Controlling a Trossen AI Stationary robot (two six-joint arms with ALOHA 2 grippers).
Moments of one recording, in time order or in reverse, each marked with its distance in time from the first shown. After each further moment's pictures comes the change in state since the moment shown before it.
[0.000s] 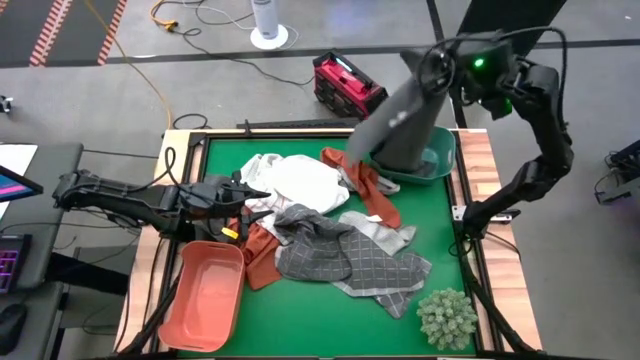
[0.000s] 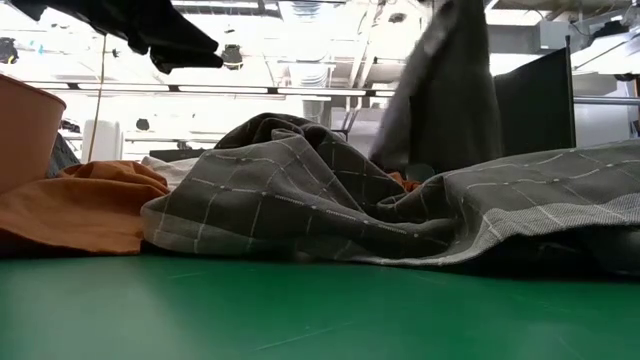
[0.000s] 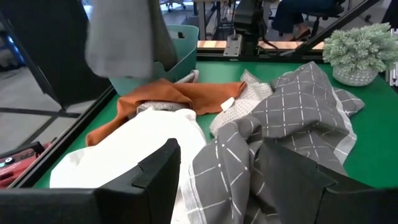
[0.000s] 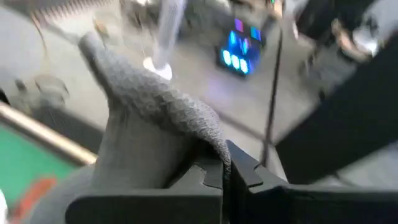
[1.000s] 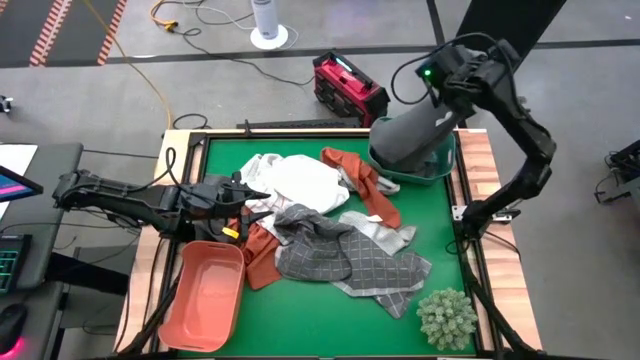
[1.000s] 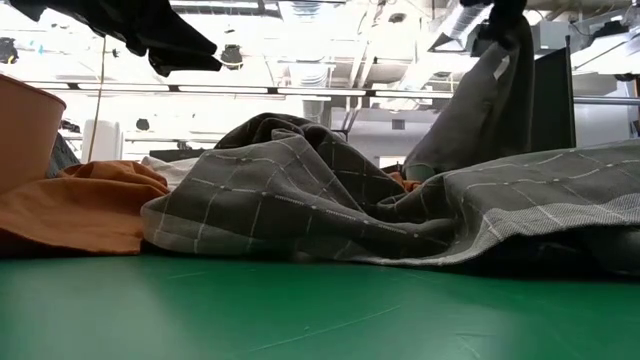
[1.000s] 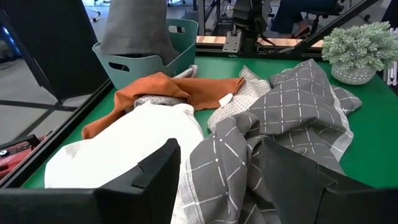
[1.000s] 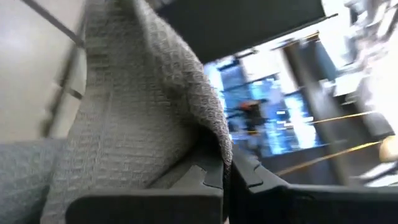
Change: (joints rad) left arm 0.000 0.000 0.000 -0.023 0.005 -0.028; right arm -0.196 0.017 -0.378 -0.137 0.649 -0.130
